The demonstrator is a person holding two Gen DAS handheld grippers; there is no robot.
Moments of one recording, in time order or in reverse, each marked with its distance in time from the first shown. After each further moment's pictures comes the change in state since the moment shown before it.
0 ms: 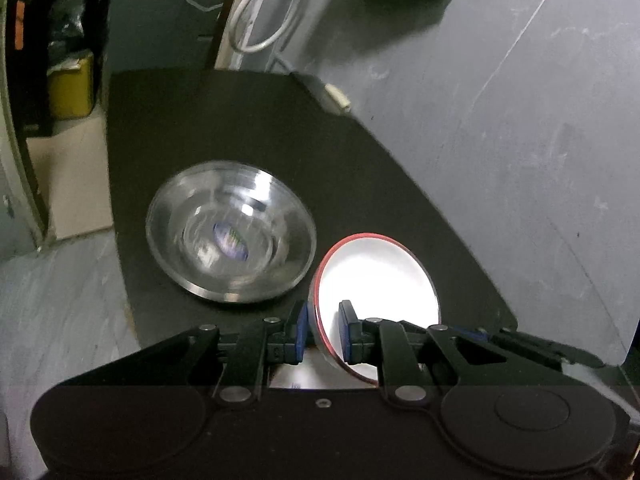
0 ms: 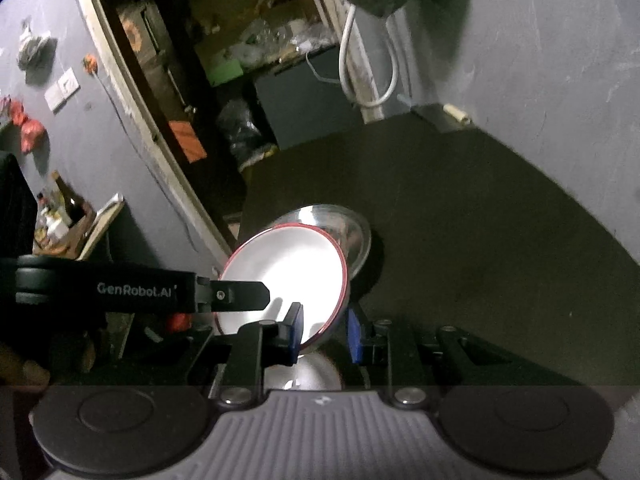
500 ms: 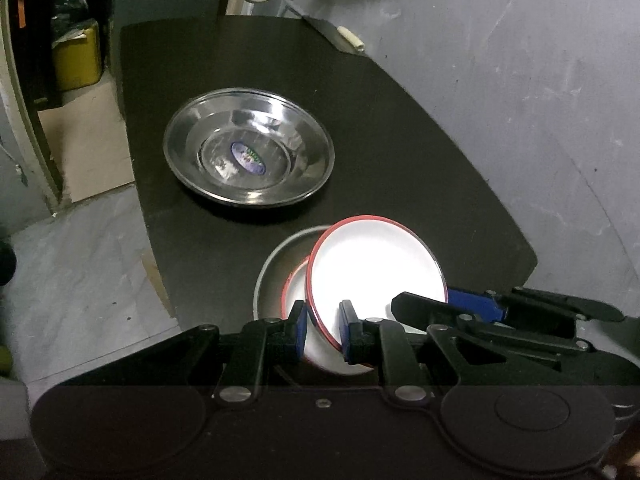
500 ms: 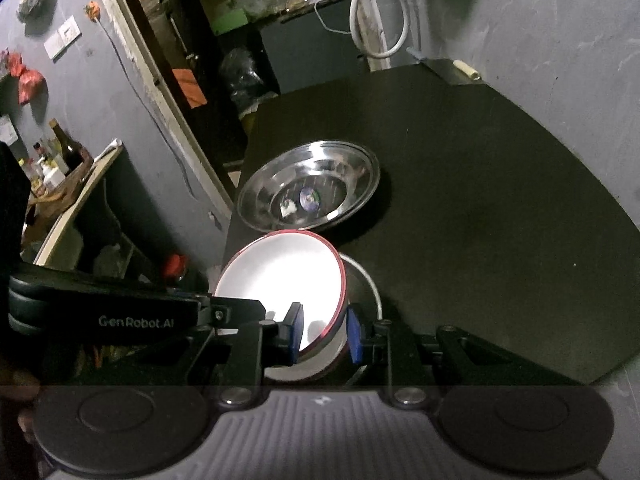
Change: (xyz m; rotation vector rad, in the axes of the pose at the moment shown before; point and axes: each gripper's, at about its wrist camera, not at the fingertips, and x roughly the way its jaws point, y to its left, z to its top) left arm -0.003 0.002 -0.040 0.028 0.137 0.059; right arm -0.001 0.016 -0.025 -0.048 0.145 -0.021
